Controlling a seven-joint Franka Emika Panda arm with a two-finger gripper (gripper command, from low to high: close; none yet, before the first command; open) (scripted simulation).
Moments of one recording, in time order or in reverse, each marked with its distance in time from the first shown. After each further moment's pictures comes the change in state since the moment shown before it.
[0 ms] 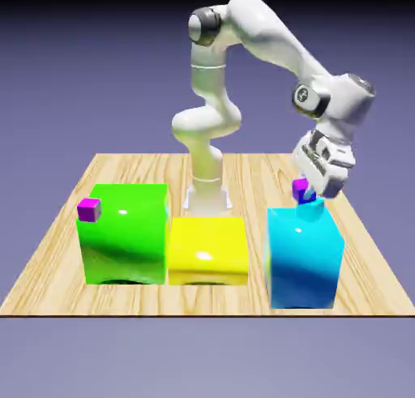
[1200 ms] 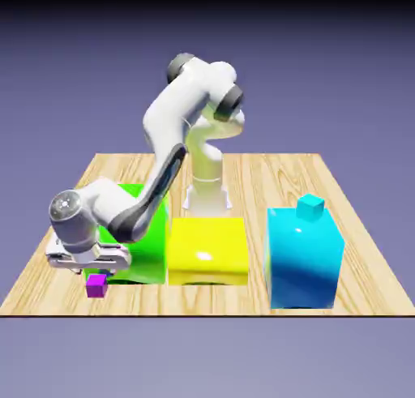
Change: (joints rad) arm -0.404 0.950 -0.948 0.379 0.770 0.077 0.356
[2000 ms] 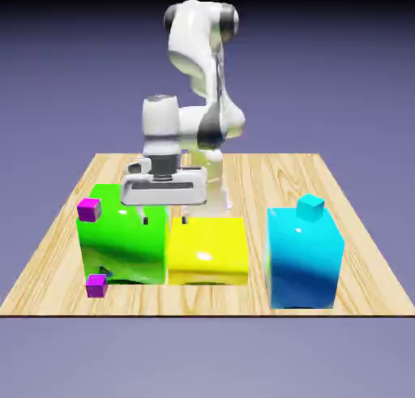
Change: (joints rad) arm -0.117 -0.841 0.480 -0.620 -0.233 0.642 0.412
